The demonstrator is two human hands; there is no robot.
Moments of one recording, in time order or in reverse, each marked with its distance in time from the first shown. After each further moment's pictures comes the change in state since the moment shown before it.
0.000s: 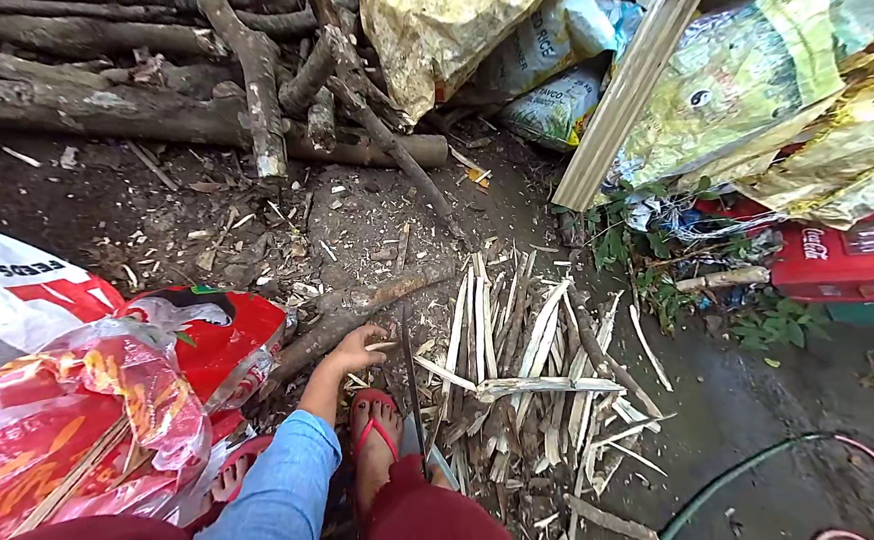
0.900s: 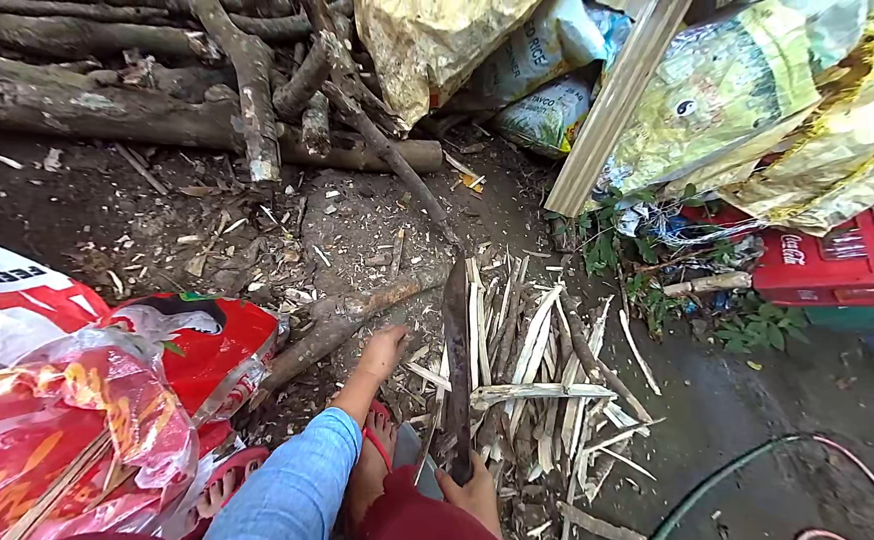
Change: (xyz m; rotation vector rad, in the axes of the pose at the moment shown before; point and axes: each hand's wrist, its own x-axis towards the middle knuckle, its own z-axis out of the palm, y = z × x) left_hand 0.024 0.039 0.048 0.314 0.204 0.238; right_hand 0.091 0.078 0.006 0.307 0.405 -0.518
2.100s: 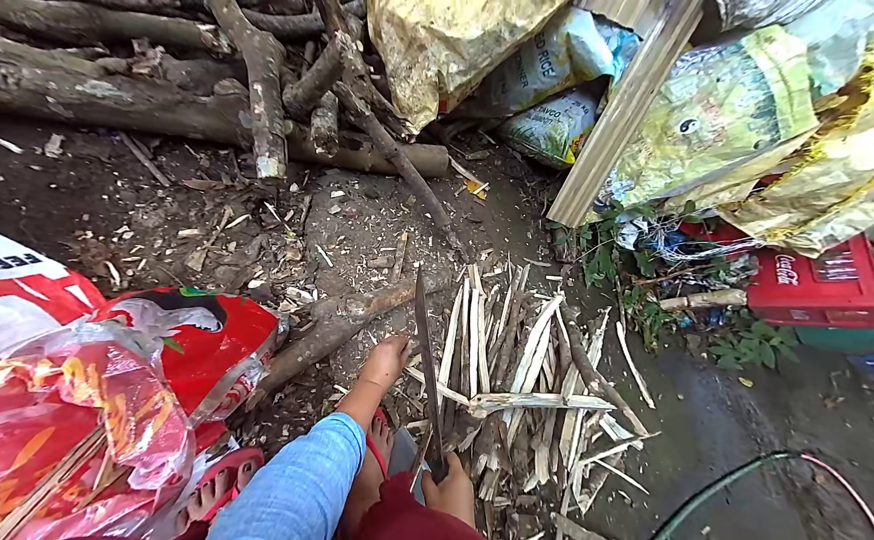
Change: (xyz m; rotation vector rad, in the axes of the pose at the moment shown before) left_hand 0.000 0.001 0.015 0.020 -0.034 -0.103; right_hand 0.013 -0.016 0.027 -0.343 -0.067 0.159
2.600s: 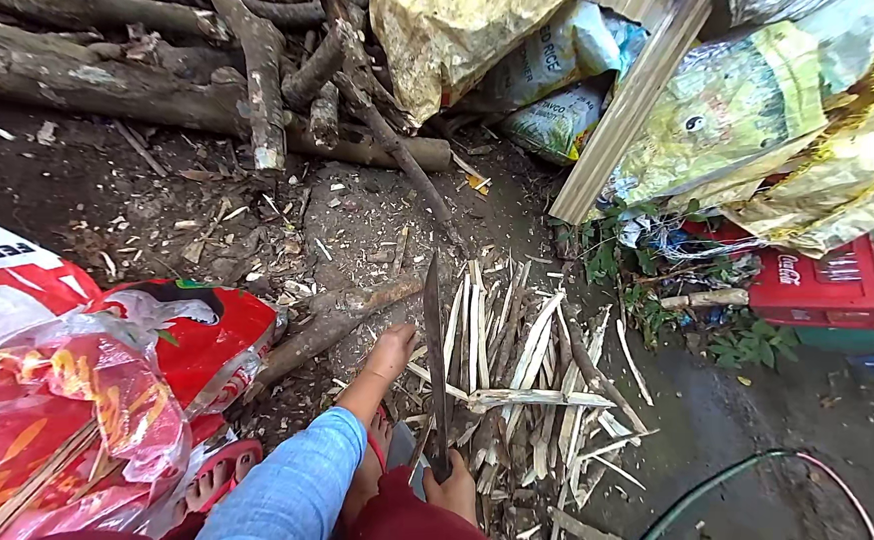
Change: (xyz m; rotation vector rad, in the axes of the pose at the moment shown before) left_hand 0.000 0.010 -0.002 -0.071 0.134 0.149; right_hand -0.011 -0.001 -0.009 0.106 0.033 -0.075
